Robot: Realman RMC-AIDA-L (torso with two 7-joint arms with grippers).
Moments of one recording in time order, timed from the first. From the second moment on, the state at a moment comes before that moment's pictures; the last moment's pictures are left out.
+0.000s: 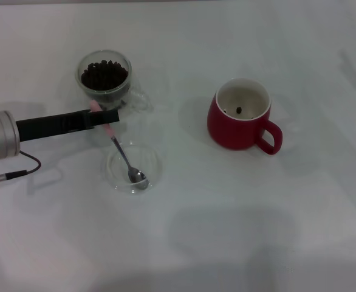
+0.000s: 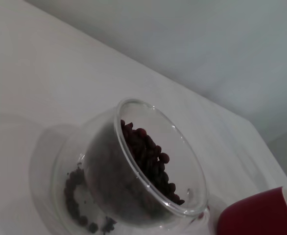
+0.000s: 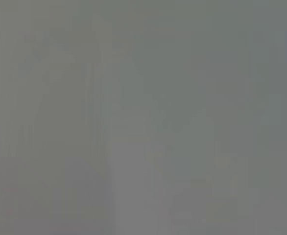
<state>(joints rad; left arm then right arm) -0.50 -2.06 1.04 0.54 1.79 1.22 -2.04 0.34 2.01 -0.71 -0.10 -0.81 -1.58 0.58</state>
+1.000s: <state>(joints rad) -0.41 -2.04 0.88 0.62 1.78 1.22 -1.77 0.34 2.01 -0.72 -0.11 -0.81 -1.58 0.58</state>
